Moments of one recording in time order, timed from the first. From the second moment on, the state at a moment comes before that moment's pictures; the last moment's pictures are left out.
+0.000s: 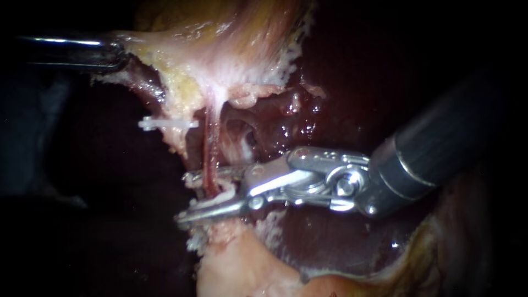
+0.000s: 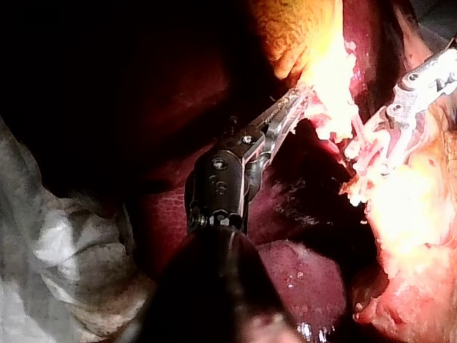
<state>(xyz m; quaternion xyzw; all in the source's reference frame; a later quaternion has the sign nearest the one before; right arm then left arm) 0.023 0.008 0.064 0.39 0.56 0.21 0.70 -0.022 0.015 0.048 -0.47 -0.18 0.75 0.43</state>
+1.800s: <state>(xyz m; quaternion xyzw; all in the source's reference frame) 0.022 0.007 0.060 0.44 0.59 0.18 0.66 -0.022 0.015 0.048 -0.47 -0.18 0.75 0.43</state>
